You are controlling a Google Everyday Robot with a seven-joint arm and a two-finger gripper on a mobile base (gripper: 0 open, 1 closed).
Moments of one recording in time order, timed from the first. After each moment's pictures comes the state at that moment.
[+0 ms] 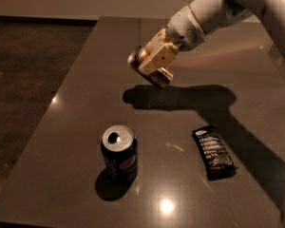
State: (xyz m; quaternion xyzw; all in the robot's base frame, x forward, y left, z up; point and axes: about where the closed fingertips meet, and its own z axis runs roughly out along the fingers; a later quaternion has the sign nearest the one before) arm 0.593 -0.017 0.934 -0.63 0.65 0.30 0.29
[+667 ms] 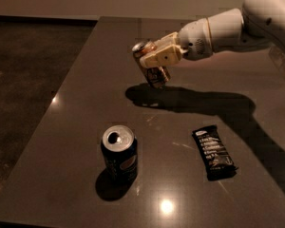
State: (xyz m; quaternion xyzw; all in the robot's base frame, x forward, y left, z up) arm 0.603 -0.026 0.943 -0.51 0.67 0.37 0.40
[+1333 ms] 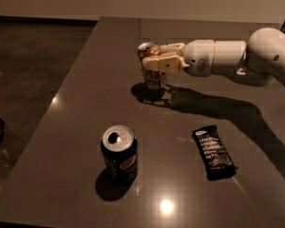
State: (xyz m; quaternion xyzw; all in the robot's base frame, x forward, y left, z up) arm 0.614 -0.039 0.931 -0.41 0.64 0.40 0.51
